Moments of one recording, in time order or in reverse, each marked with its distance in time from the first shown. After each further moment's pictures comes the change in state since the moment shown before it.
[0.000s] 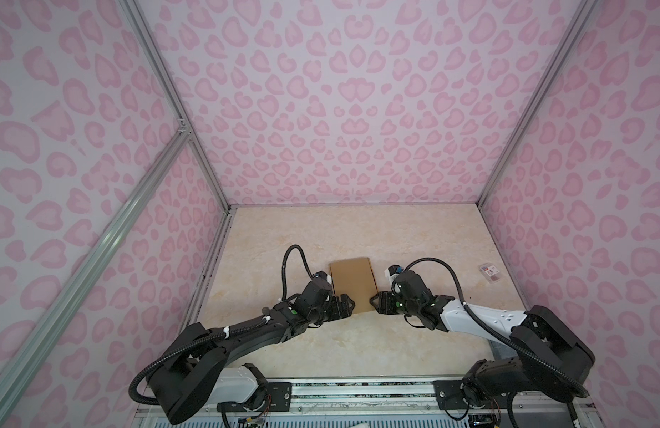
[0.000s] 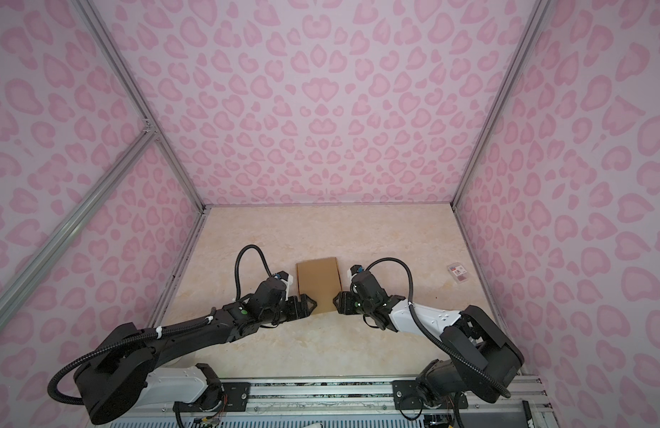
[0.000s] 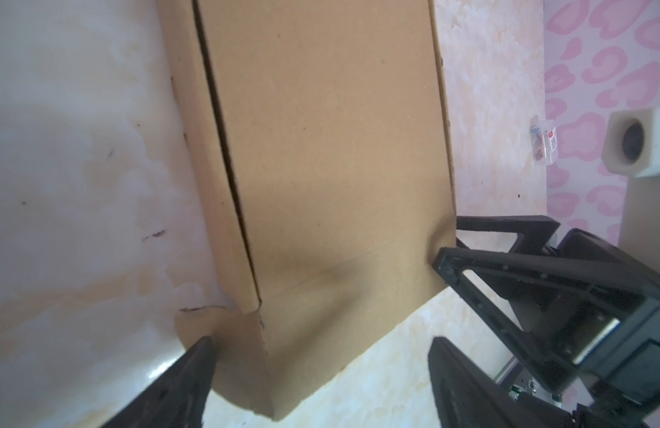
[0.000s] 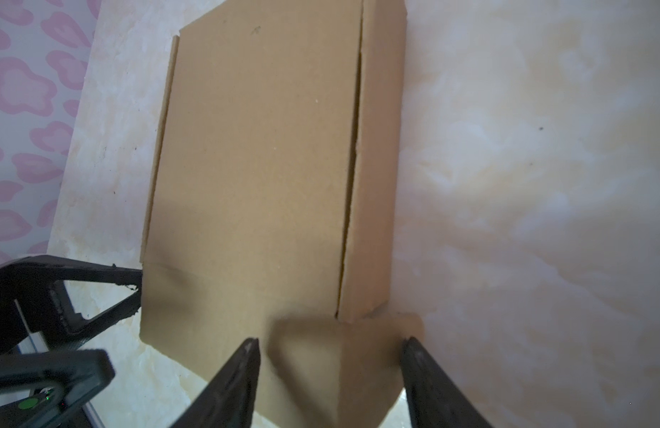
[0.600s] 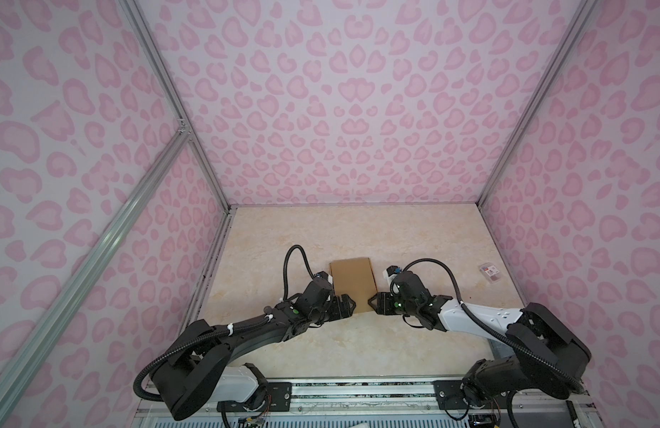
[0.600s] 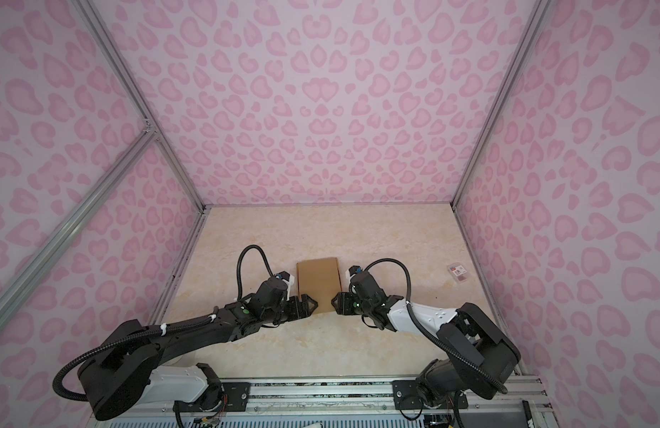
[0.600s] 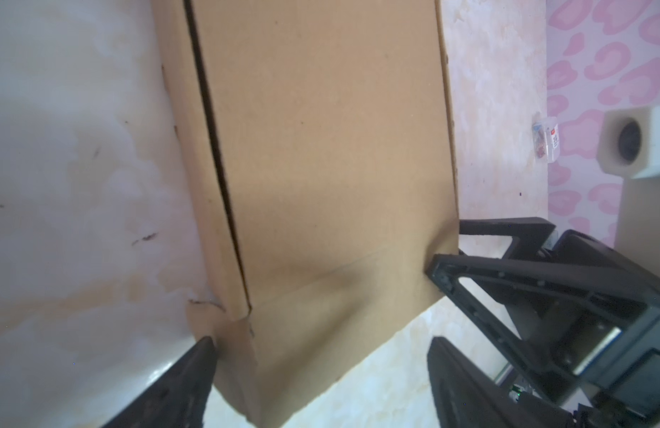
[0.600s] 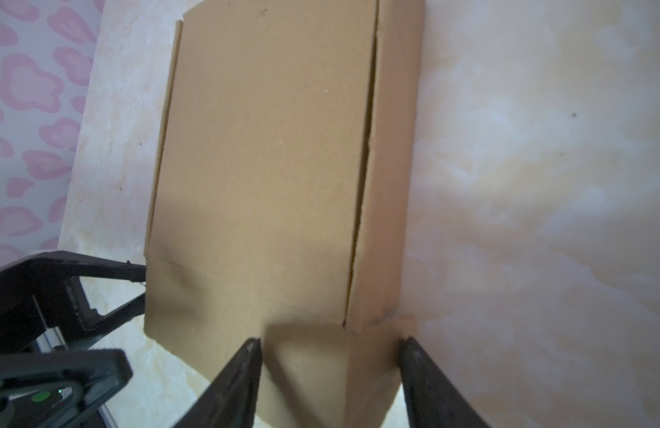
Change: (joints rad) left arm 0.000 0.026 0.003 0.021 0.010 0.000; right arm 0.006 0.023 0.002 0.021 -0.023 0.018
